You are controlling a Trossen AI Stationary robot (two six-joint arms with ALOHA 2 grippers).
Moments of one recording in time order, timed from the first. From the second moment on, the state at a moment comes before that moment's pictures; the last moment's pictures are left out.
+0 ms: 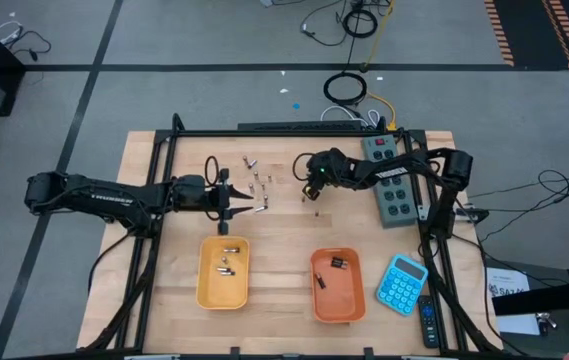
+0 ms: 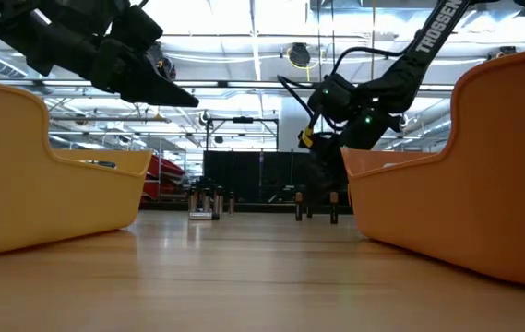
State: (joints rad) left arm 0.10 1.04 0.41 0.29 0.03 0.27; right arm -0.39 1.83 0.87 0.16 0.23 0.12
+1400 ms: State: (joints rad) left arm 0.10 1.04 0.41 0.23 0.03 0.19; right arm 0.45 1.39 0.87 -0.29 0.42 0.61
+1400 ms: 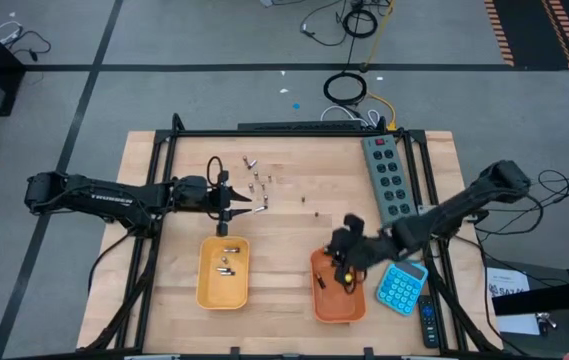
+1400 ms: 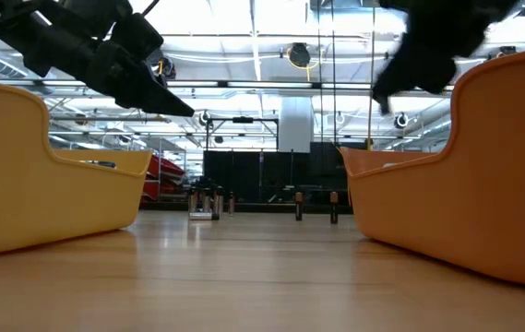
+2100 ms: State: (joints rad) left arm 0.10 1.04 0.41 0.24 0.03 0.15; right arm 0.53 1.60 0.87 -0.32 0.31 0.98
